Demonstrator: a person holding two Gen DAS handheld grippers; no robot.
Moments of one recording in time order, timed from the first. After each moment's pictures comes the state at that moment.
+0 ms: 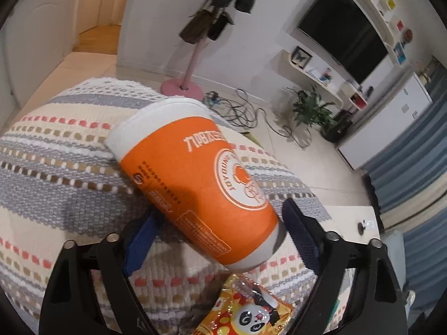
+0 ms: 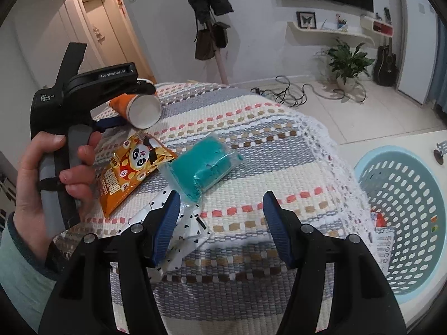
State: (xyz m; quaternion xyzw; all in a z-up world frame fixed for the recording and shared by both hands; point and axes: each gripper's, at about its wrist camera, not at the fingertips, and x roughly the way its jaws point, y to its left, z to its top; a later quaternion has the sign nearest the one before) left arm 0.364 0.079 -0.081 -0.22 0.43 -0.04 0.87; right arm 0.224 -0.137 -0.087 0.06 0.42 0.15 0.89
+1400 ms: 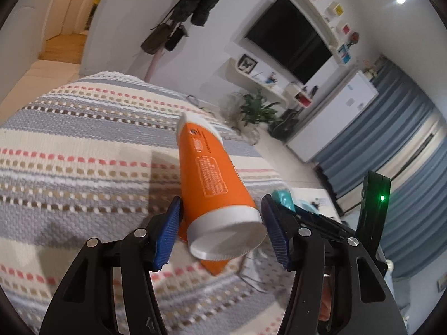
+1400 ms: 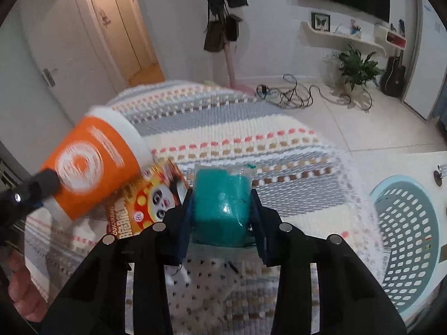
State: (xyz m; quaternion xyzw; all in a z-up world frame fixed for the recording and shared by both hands) left arm 0.176 0.107 -0.058 -0.25 0.37 -0.16 0.88; right arm 0.259 -0.098 -0.065 0.02 0.42 0.15 0.89
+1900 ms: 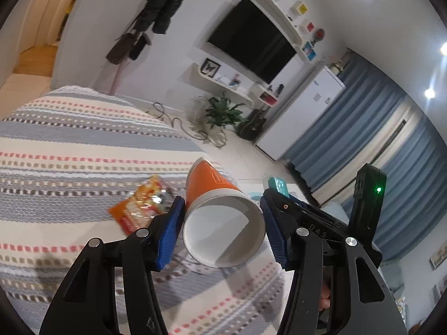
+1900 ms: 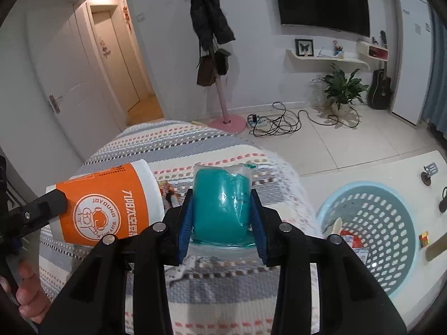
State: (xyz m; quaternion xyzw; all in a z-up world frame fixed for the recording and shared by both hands) left arm 0.123 0.046 -0.017 -0.23 0.33 -0.23 0.88; right arm 0.191 -0.169 -0.007 0.05 0.35 0.13 0.92
